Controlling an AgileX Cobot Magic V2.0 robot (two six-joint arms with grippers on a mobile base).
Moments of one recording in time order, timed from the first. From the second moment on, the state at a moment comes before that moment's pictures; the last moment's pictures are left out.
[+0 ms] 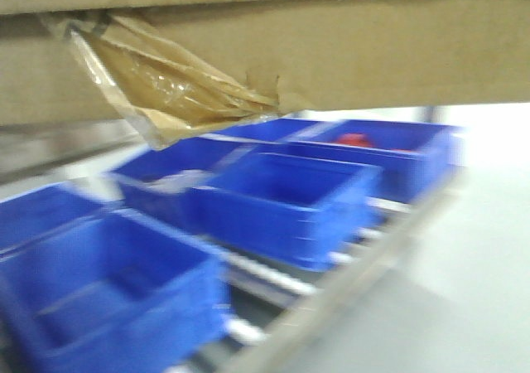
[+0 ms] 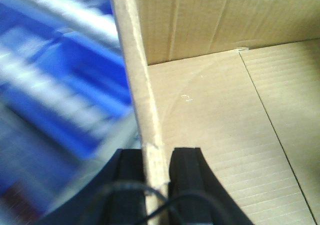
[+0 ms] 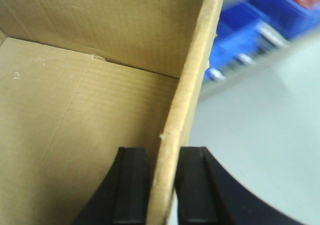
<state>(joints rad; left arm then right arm) -0.62 1.24 -1.61 0.38 1.26 -0.51 0.46 1.24 -1.58 0.03 1.15 0.07</state>
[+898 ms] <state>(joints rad) -0.62 1.24 -1.61 0.38 1.25 -0.51 0.46 1.24 -1.58 0.03 1.15 0.07</state>
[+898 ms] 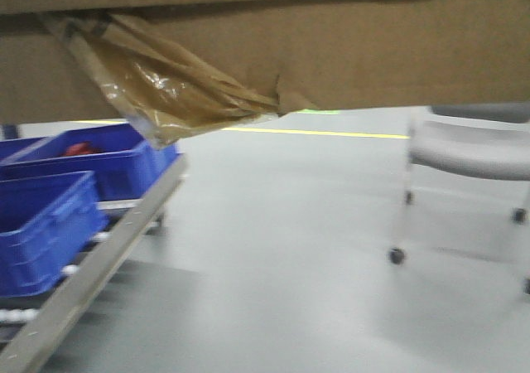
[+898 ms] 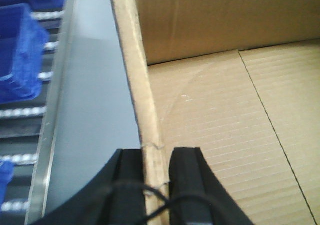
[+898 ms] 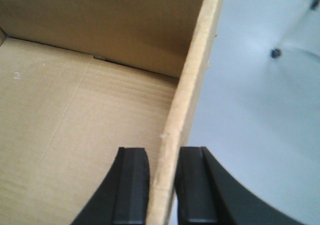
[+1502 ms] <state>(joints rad) -0.62 1.24 -1.61 0.38 1.25 -0.51 0.46 1.24 -1.58 0.03 1.15 0.07</state>
